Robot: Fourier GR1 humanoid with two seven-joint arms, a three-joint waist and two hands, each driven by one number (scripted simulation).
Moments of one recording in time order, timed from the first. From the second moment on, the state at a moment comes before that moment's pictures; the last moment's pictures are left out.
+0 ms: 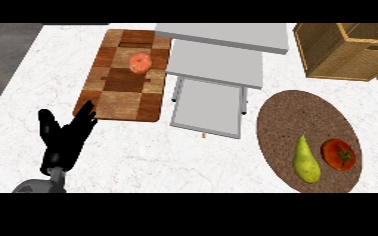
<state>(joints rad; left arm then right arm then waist) -0.05 0.36 -0.15 -1.32 0.36 0.16 0.21 0.37 -0.68 -0.29 -1.84 0.03 0.12 0.13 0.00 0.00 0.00</state>
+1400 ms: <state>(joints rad) -0.05 0.27 -0.02 -1.33 0.24 0.07 0.27 0.22 -0.37 -0.17 -1.74 0.58 0.11 0.28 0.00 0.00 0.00</state>
